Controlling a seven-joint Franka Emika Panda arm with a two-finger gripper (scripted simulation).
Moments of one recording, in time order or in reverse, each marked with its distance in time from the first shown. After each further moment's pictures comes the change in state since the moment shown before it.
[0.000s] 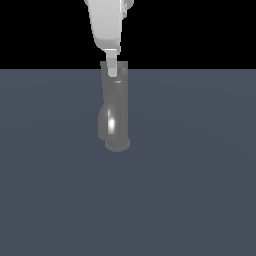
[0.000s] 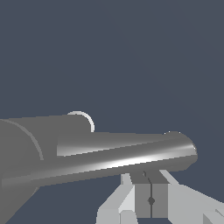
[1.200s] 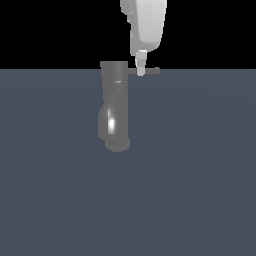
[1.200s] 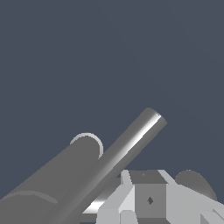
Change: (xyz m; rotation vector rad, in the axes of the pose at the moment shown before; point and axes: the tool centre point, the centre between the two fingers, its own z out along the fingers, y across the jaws) arm 0.064 -0.027 0.000 -0.003 -0.001 0.001
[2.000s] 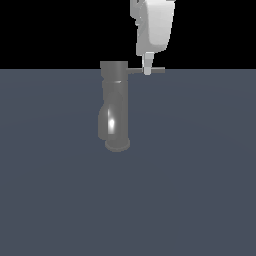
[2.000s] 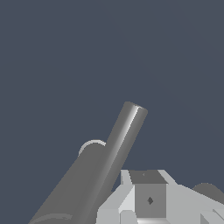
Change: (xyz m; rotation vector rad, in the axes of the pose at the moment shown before) arm 0.021 -0.027 0.000 0.002 -0.001 -0.003
